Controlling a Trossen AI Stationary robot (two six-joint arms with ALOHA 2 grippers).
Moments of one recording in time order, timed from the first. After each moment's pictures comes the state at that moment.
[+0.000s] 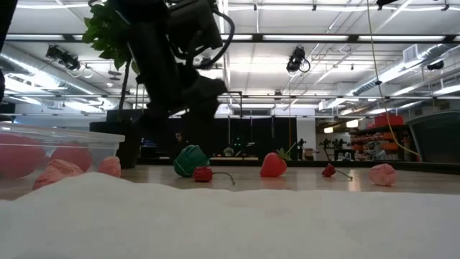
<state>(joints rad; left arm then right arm) -0.10 1.79 1.05 -0.40 -0.22 -0.90 0.73 1.00 1.20 -1.43 1.02 1.17</state>
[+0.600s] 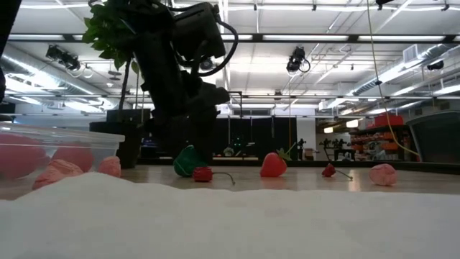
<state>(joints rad) -0.07 1.82 1.05 -0.36 -0.23 -0.86 0.73 1.01 1.20 -1.41 1.02 1.17</state>
